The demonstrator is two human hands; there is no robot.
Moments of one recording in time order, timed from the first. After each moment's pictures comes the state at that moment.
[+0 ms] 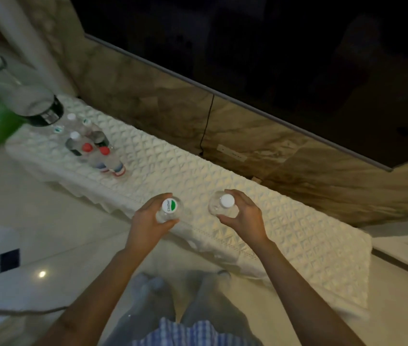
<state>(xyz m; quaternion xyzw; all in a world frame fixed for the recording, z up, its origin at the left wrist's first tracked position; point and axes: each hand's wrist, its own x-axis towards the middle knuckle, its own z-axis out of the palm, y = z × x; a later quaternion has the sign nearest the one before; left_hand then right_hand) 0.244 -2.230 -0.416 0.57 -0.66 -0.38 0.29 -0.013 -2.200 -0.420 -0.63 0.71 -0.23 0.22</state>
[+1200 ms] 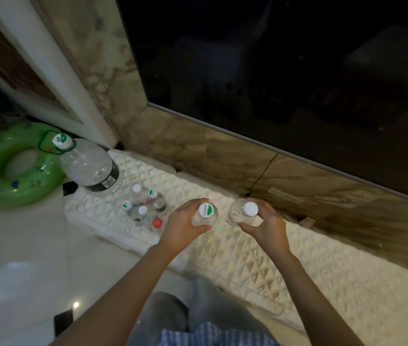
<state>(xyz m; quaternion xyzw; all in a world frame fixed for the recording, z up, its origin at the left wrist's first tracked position) 0.382 -2.518 -0.408 0.49 -0.75 -0.38 0.23 0.158 -2.455 -0.402 -0.56 0.73 -0.31 0.23</state>
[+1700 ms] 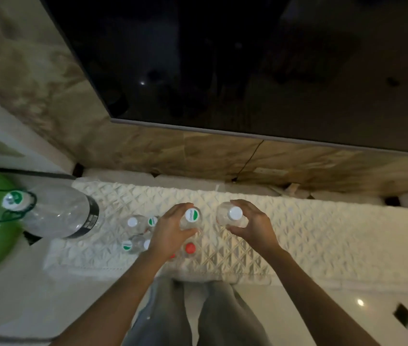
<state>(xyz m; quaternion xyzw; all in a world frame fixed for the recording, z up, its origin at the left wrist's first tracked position) 0.446 -2.640 -0.469 0.42 -0.81 -0.39 0.12 0.240 -2.519 -0.437 -0.48 0.79 -0.26 0.26</state>
